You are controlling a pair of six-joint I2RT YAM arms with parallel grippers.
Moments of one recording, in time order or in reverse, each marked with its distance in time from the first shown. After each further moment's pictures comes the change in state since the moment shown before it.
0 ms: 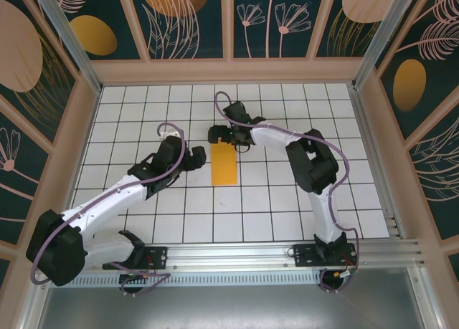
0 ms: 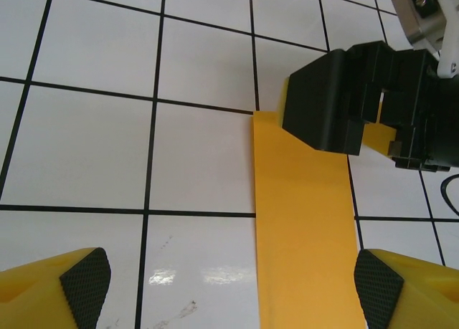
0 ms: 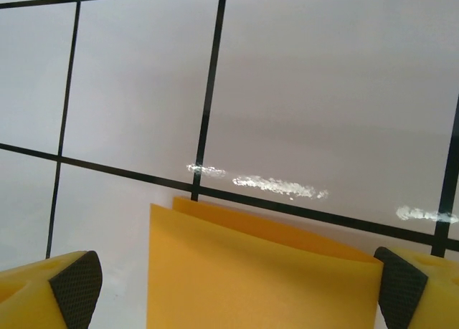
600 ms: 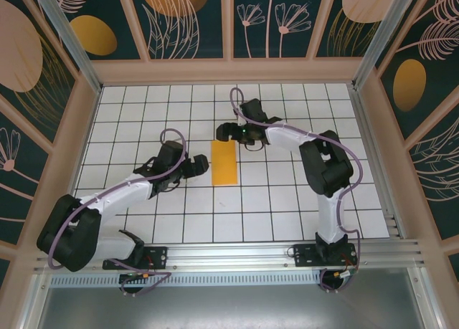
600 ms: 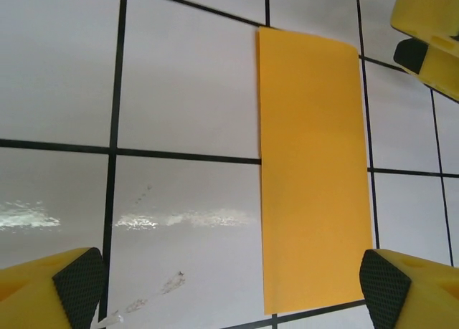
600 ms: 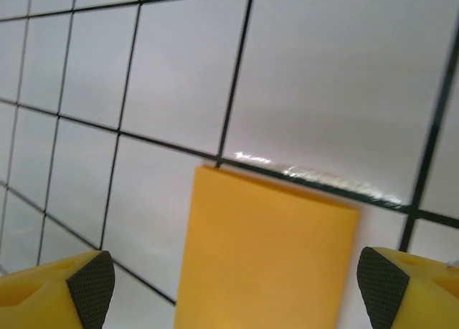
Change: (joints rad) left arm 0.098 0.124 -0.125 0.172 0.280 -0.060; right arm -0.091 -0.113 -0.150 0.105 -0.253 -0.026
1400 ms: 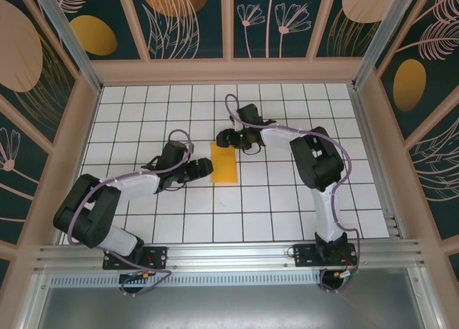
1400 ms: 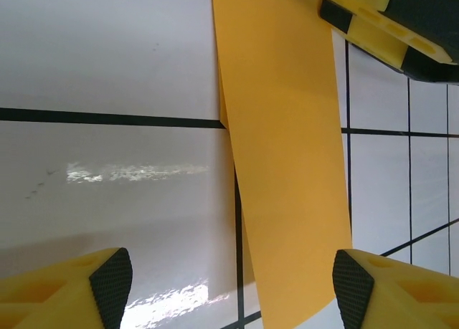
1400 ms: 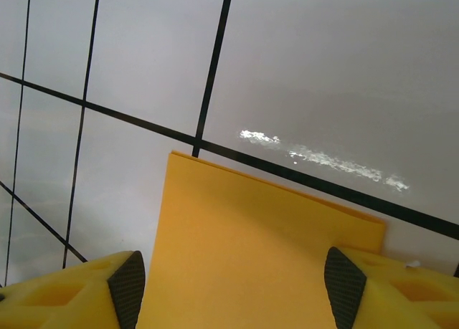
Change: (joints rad) left arm 0.038 0.193 0.000 0.165 0.255 -0.029; right arm 0.002 0.109 0.027 0.016 -0.049 -0.042
